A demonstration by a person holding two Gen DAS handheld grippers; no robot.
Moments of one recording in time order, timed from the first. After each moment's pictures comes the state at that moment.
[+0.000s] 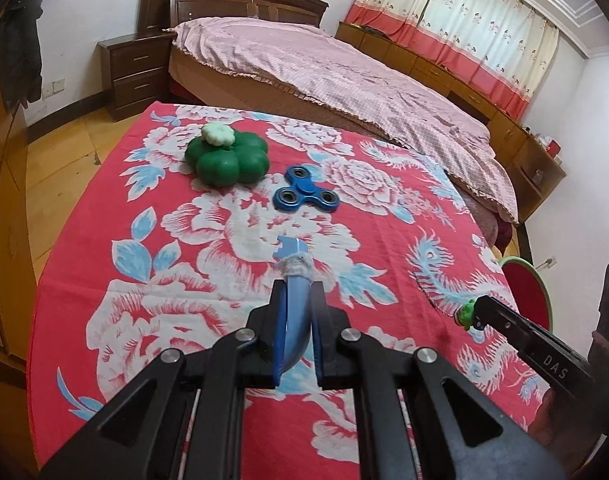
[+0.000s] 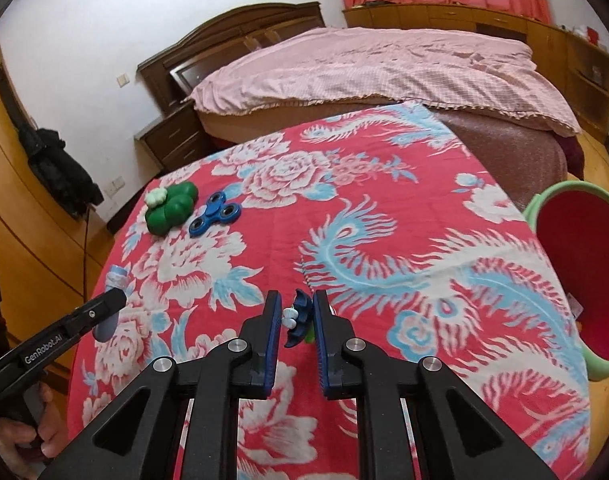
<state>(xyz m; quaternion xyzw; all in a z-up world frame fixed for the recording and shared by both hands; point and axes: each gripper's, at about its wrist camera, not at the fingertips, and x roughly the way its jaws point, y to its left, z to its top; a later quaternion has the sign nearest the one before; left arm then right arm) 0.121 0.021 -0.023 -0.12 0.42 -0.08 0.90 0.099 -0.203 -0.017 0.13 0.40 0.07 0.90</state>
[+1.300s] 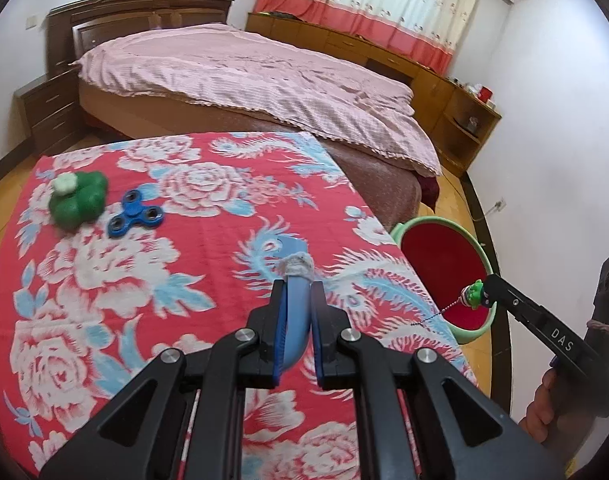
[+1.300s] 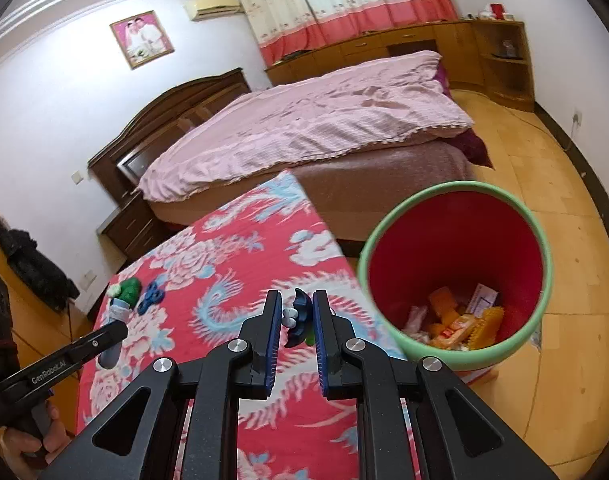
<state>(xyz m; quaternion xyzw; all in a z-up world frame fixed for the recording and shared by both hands) 0.113 -0.120 0.018 -0.05 0.42 -0.21 0.88 0.020 -0.352 0.019 0.22 0.31 -0.05 0.92</state>
